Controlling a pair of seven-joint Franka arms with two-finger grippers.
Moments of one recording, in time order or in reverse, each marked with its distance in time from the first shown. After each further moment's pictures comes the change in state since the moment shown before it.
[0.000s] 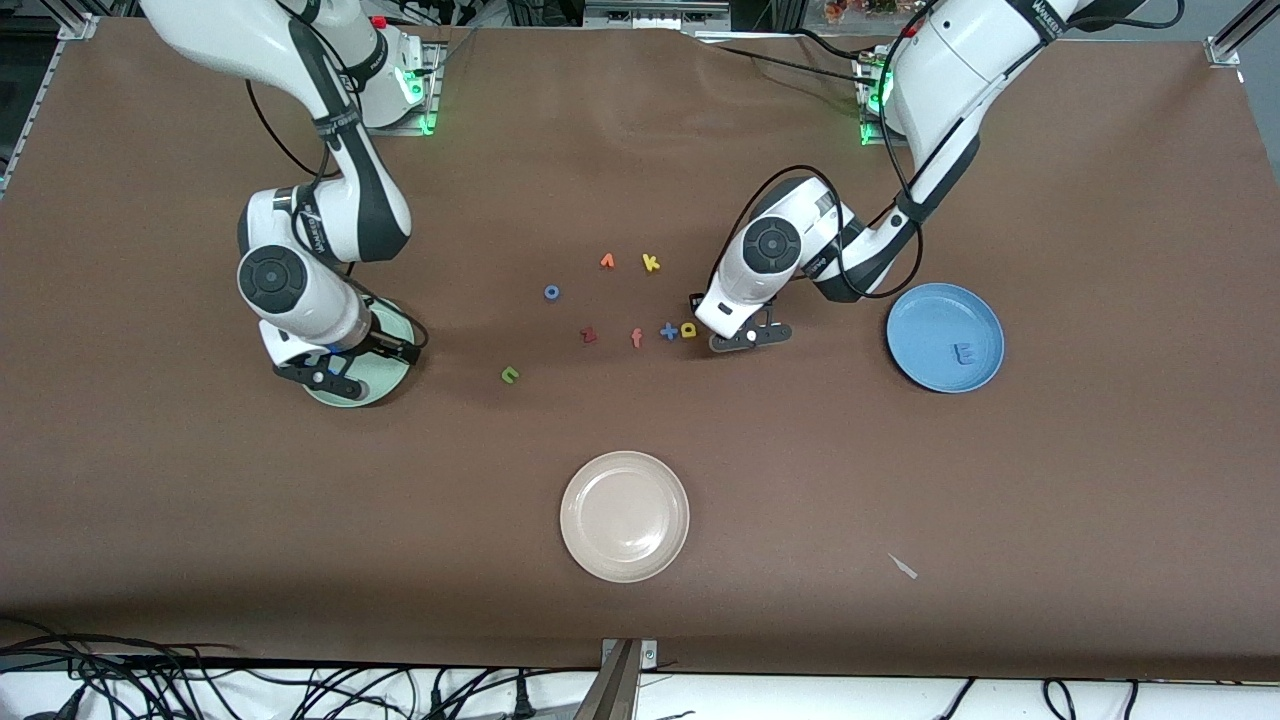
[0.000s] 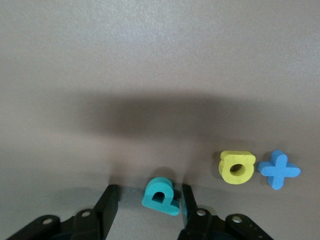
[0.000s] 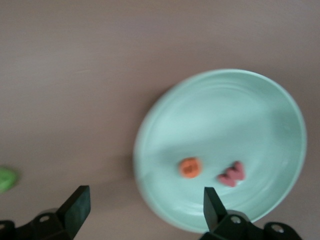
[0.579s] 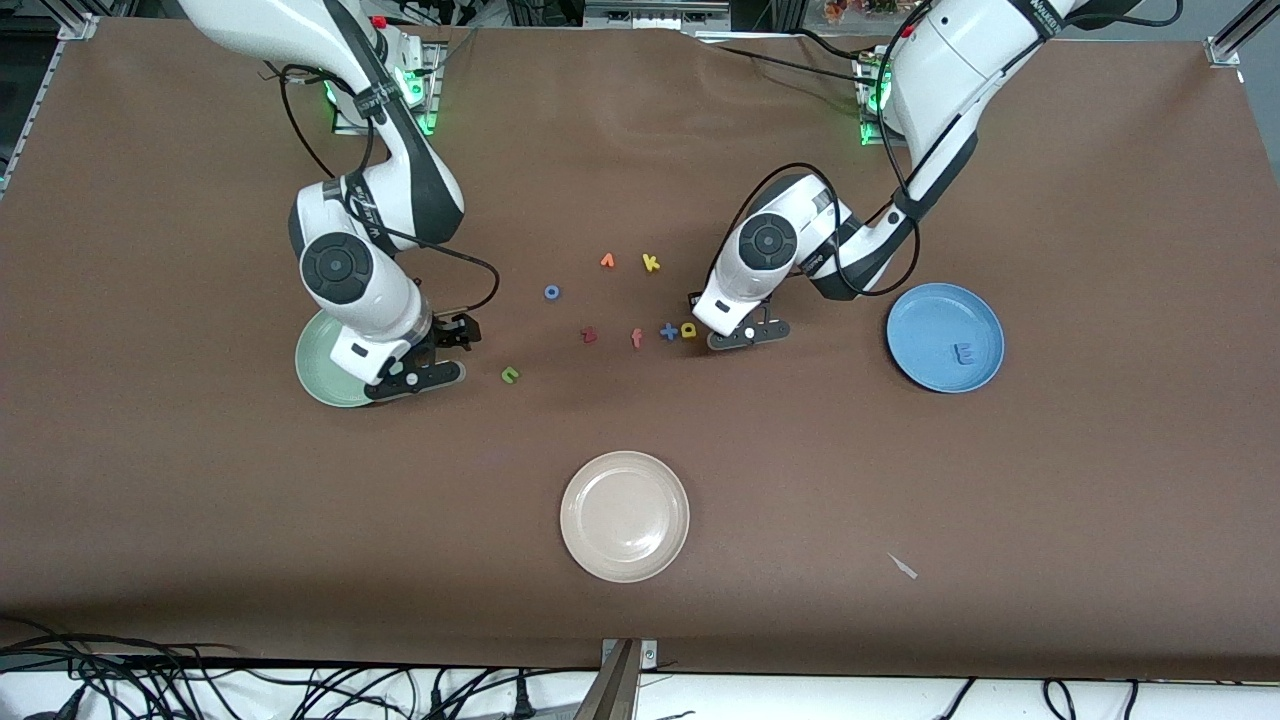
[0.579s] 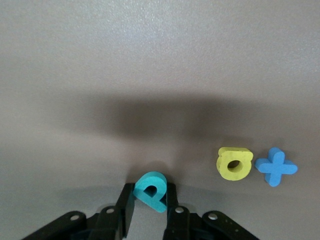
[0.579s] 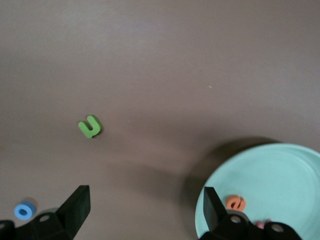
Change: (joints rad) left arm -0.003 -0.005 -0.002 0.001 0.002 -0.009 -0.018; right arm 0.010 0.049 0.086 0.099 0.000 -0.023 -0.431
